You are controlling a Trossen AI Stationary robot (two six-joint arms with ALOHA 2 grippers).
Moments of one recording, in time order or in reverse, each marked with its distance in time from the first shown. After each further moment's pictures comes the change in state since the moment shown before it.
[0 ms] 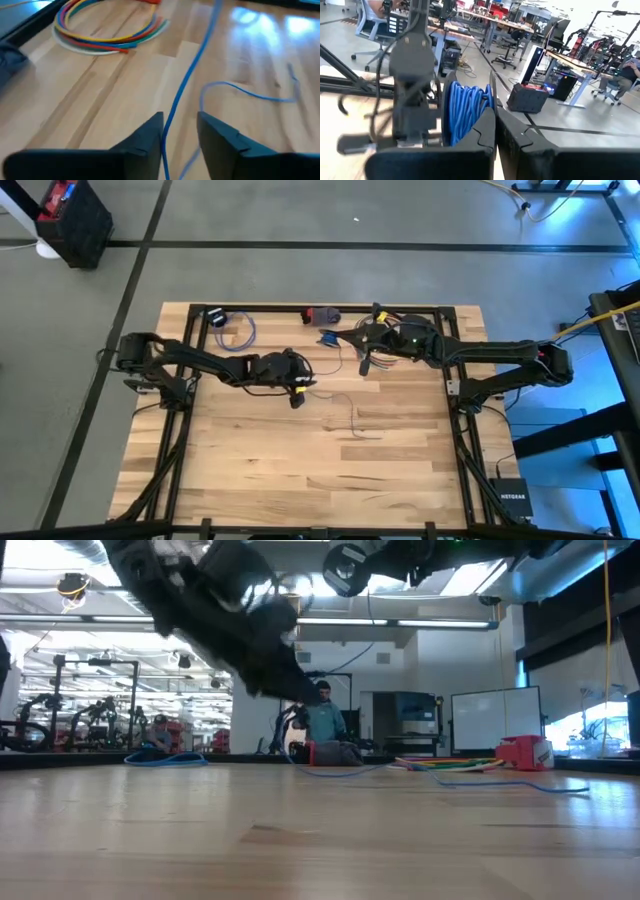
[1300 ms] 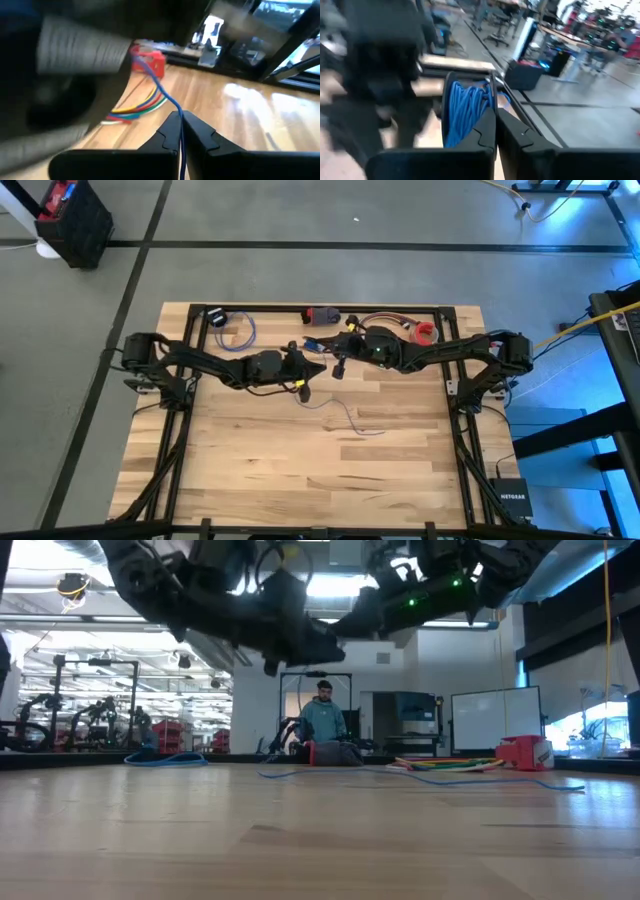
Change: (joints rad) left arm -0.009 0.063 -0.030 0.428 -0.072 -0.009; right arm 0.000 0.342 0.000 0.245 0.086 0.027
